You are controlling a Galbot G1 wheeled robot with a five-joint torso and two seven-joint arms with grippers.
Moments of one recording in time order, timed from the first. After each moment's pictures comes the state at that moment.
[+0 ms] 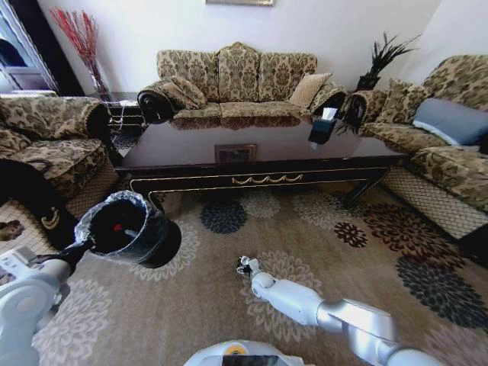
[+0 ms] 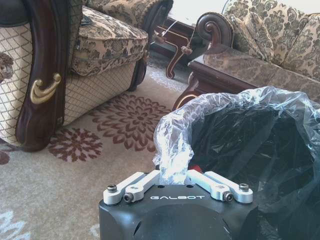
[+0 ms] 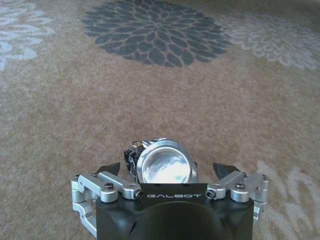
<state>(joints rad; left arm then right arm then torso) 1.46 -1.11 -1.18 -2.20 -1.22 0.72 -0.48 -0.53 1.26 -0.81 0.91 0.96 -0.05 0.42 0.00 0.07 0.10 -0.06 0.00</state>
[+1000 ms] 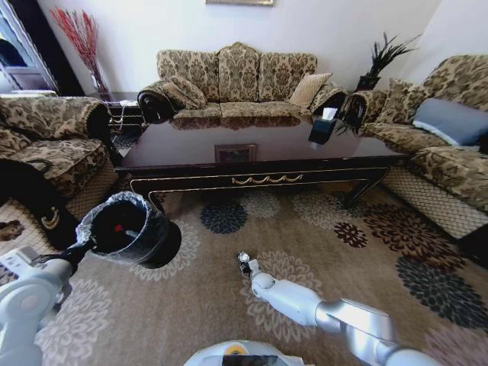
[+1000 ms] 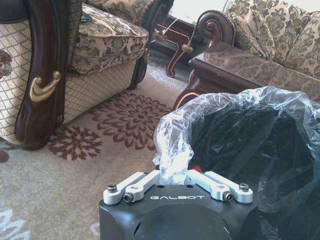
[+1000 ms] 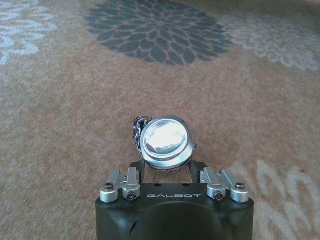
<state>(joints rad) 1.45 -1.11 -1.17 -2.19 -1.21 0.72 -0.48 -0.53 1.25 -0.81 0.92 0.94 -0.06 0.41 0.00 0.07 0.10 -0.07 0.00</state>
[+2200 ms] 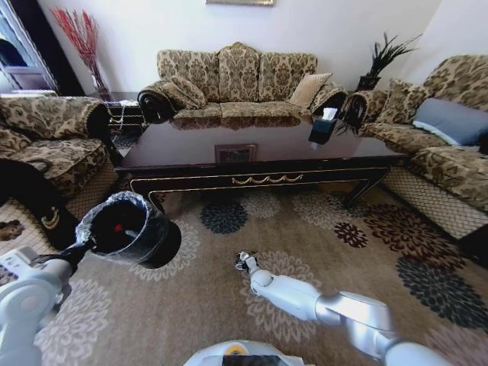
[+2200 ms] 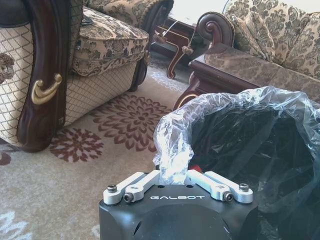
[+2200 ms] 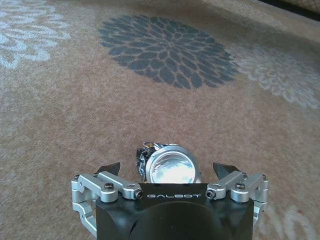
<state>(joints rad) 1.46 -1.11 -1.18 -2.20 -1.21 0.72 -0.47 -0.47 1.28 -0.91 0.89 0.91 -0.04 0.45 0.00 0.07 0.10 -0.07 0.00</state>
